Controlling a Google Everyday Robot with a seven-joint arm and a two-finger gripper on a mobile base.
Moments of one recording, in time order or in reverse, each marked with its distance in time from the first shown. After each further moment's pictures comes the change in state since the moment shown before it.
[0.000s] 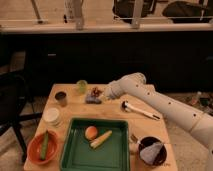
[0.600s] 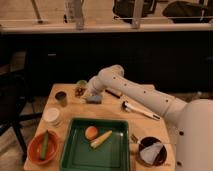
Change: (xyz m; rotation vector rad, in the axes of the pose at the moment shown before) arm -0.071 0.013 0.057 -0.075 0.029 -0.199
